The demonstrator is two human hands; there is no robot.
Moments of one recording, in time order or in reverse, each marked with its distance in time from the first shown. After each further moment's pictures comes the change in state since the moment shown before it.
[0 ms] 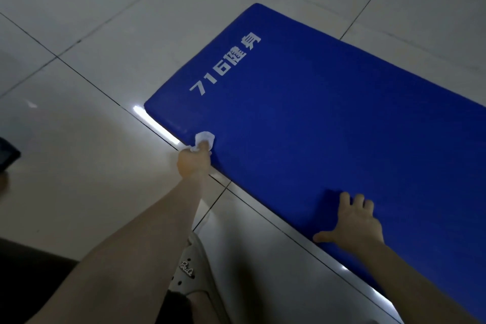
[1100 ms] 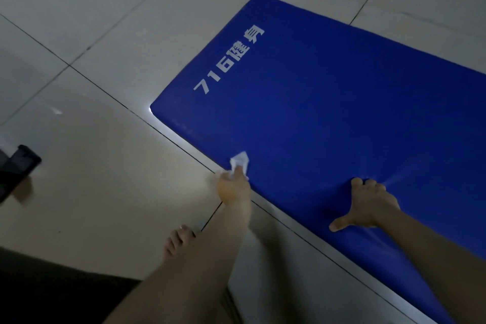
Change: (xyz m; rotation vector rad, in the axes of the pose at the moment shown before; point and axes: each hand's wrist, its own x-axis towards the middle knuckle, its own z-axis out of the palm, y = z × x) left_hand -0.083 -0.040 0.048 -0.050 -0.027 -0.227; right_hand 0.050 0.015 -0.024 0.022 -0.199 -0.079
